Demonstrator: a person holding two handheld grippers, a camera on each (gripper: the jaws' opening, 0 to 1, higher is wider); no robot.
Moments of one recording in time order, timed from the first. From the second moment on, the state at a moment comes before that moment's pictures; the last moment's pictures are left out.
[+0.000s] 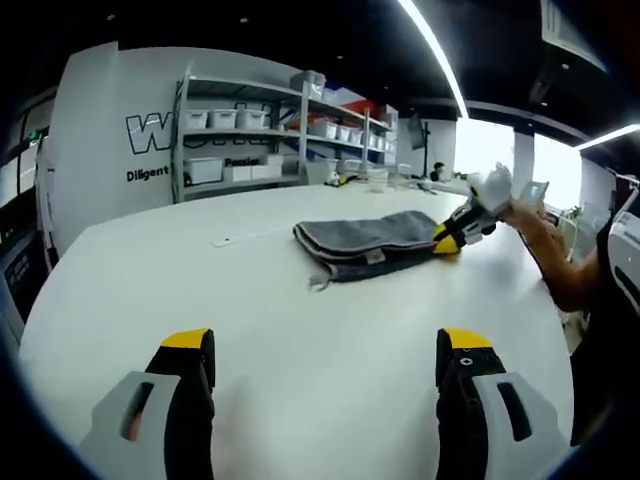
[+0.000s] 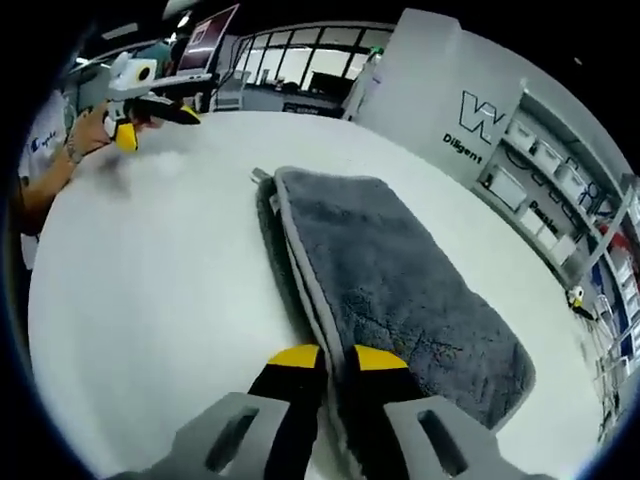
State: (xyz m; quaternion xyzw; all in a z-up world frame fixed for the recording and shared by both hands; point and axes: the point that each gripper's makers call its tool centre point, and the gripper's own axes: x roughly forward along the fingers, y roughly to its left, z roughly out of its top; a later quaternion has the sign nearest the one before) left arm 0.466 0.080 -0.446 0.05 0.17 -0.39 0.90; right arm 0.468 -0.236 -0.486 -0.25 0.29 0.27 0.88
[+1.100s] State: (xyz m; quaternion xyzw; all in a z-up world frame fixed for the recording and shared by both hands) left arm 0.462 0.075 -0.448 0.05 0.18 -0.40 0.90; right arm 0.411 -0.151 -0.478 -0.27 0.26 0.31 0.87
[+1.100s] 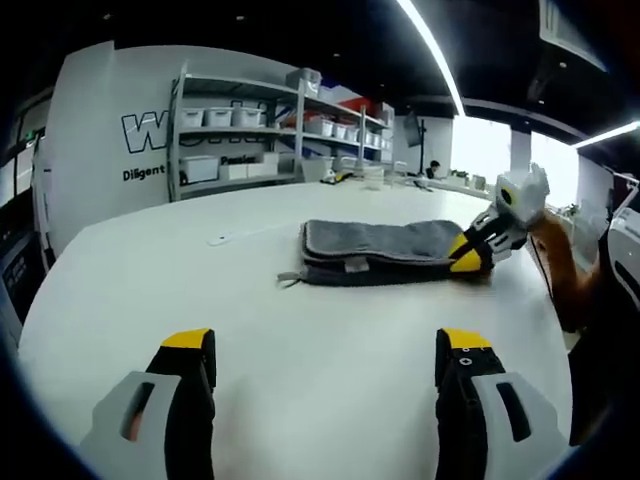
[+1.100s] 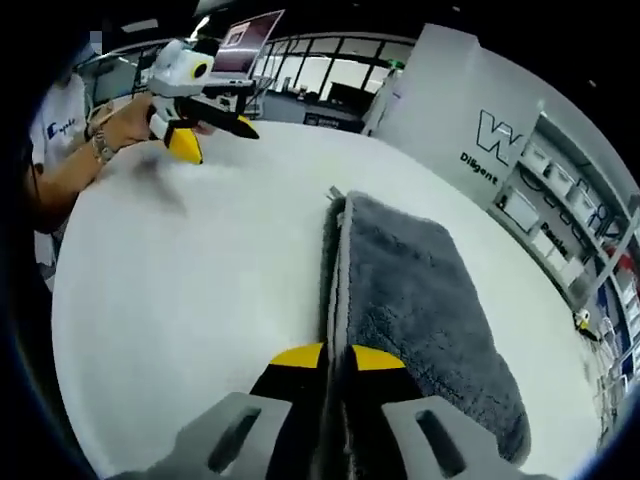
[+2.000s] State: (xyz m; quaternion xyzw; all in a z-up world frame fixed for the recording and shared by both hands) left arm 0.460 0.076 -0.442 0.05 0.17 -0.40 0.90; right arm 0.397 -0.086 -0.474 -0.27 0.23 0.37 0.86
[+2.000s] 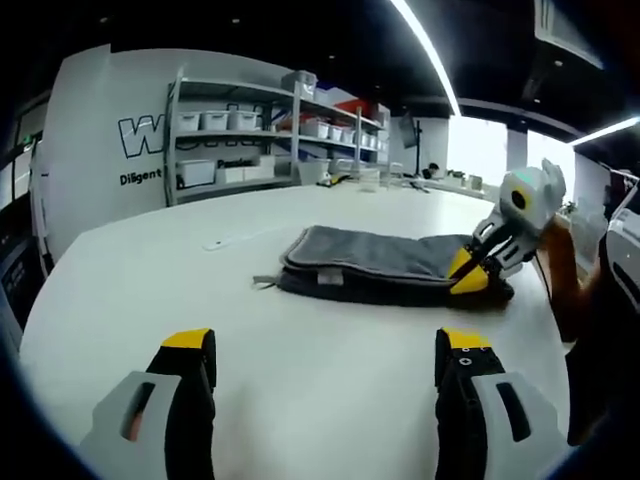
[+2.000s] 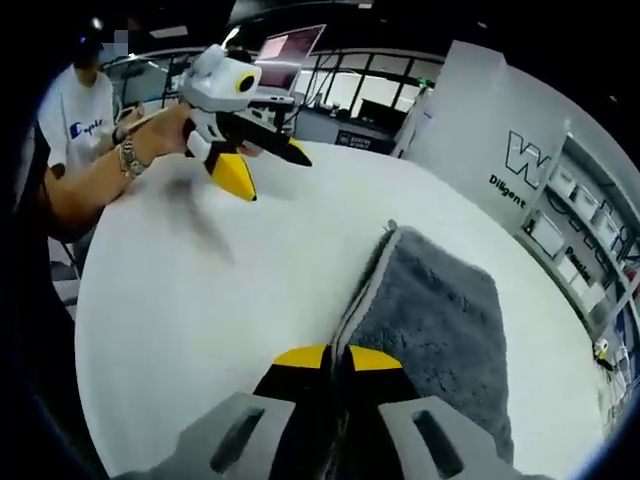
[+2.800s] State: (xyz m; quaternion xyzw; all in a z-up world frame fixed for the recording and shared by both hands) left arm 0.460 0.076 -0.441 0.06 0.17 -0.40 0.90; right arm 0.398 -0.055 -0.472 -0.30 0.19 0.40 0.85
